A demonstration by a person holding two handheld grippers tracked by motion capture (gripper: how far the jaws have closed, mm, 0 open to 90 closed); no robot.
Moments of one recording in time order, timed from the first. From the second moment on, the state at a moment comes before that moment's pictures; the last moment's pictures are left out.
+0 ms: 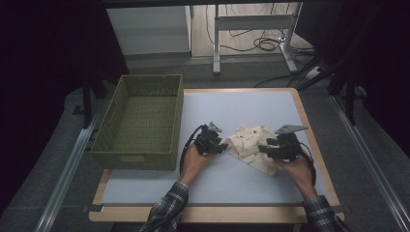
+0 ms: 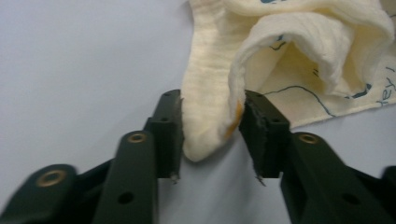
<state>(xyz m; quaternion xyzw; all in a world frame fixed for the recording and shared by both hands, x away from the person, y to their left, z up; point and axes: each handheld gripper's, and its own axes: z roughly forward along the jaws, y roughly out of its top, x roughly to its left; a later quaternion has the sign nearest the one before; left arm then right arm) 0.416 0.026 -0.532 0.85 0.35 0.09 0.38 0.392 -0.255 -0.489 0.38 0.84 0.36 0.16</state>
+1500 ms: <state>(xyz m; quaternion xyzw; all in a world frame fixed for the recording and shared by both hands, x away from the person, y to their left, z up) 0.402 0.047 -0.530 0.85 0.38 0.10 0.36 0.371 -0.219 -0.506 0.34 0.87 0.34 0.10</state>
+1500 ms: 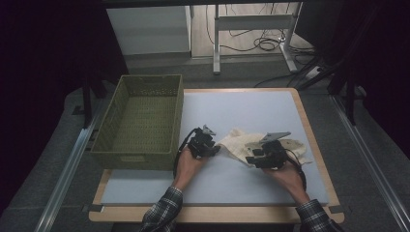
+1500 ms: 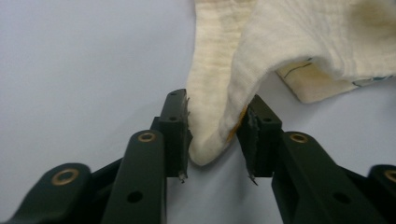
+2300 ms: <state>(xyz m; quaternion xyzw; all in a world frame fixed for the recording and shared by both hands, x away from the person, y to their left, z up) 0.475 0.023 -0.426 0.82 0.41 0.21 0.33 0.458 -0.261 -0.393 0.42 0.79 0.39 0.22</state>
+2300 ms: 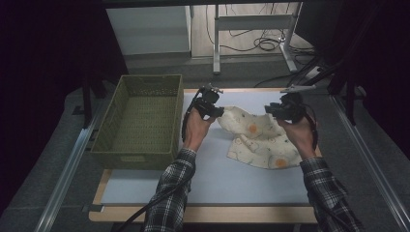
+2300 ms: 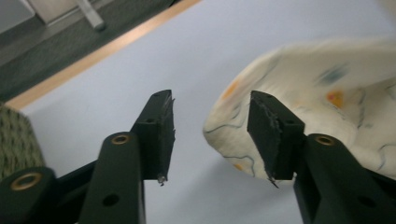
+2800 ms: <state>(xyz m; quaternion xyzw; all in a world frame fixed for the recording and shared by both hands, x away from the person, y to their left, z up) 0.394 0.012 -0.518 0.85 0.35 0.10 0.38 0.391 -0.340 -0.467 0.45 0.80 0.35 0.17</state>
